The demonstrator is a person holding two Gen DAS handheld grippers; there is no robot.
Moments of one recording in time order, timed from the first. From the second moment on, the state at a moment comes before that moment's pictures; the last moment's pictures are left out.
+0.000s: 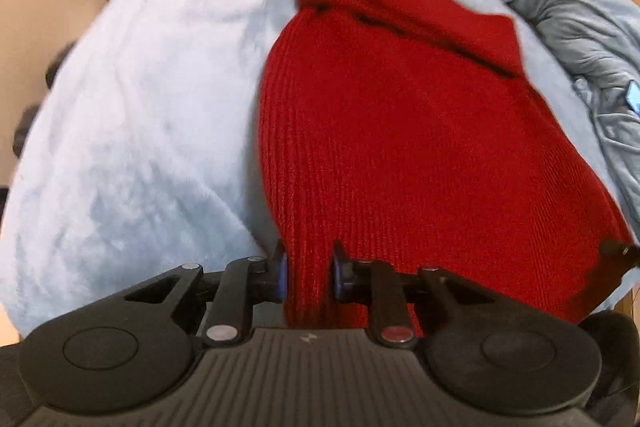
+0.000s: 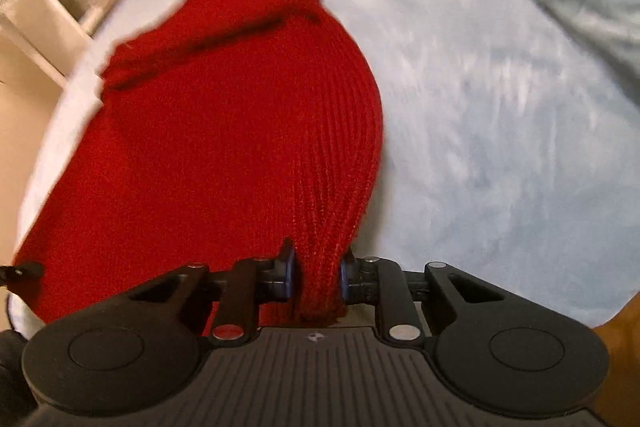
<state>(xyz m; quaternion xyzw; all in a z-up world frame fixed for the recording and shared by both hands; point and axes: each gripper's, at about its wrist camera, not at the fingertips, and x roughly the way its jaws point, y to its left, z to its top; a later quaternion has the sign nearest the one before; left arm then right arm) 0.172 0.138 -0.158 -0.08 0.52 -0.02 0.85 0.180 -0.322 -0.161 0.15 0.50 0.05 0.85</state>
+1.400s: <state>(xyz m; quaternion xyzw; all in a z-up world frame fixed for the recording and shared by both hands) 0.437 0.184 -0.078 -0.13 0.42 0.07 0.89 0.402 -0.354 -0.109 0.19 0.39 -0.05 0.90</state>
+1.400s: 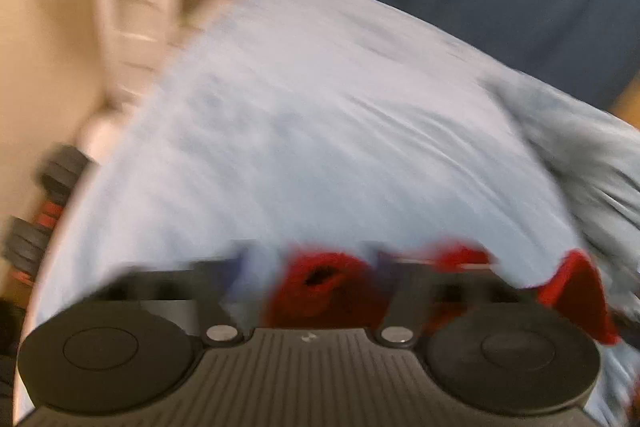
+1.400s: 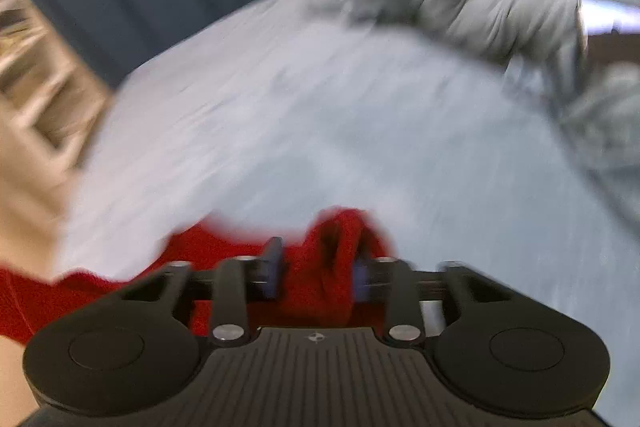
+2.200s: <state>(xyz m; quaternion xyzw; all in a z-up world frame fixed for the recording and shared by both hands) 0.426 0.195 -0.166 -0.14 0.42 0.04 0.90 0.381 -0.376 -0.148 0.29 0.27 -0.02 0.92</state>
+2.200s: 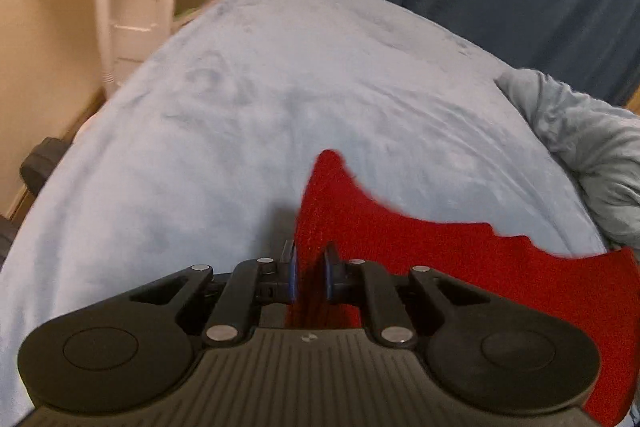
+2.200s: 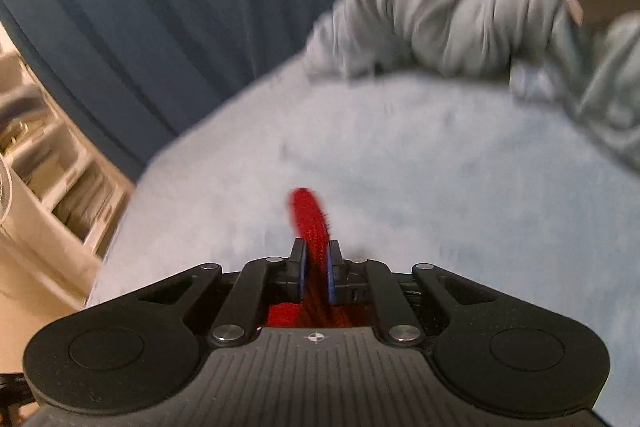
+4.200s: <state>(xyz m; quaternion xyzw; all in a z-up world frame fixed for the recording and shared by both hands) 0.034 0.078 -0.051 -0.03 0.41 0.04 0.91 -0.012 -0.212 -0.024 0.11 0.32 0.01 0.94</state>
